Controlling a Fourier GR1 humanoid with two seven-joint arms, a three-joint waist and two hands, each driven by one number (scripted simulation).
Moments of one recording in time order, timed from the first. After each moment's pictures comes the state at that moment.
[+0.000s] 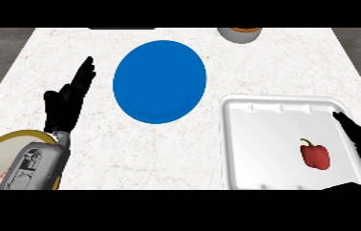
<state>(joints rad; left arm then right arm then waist) -0.27 0.33 -0.11 -1.38 0.07 0.15 0.07 0.21 -0.76 0.15 -1.94 0.41 0.02 0.58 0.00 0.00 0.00</state>
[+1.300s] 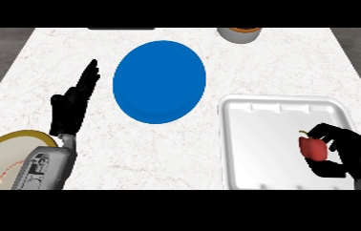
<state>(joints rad) -0.24 0.22 -0.03 -1.41 -0.05 0.08 0.09 0.07 -0.49 0.04 -1.53 0.70 0.04 0.29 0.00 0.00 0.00</state>
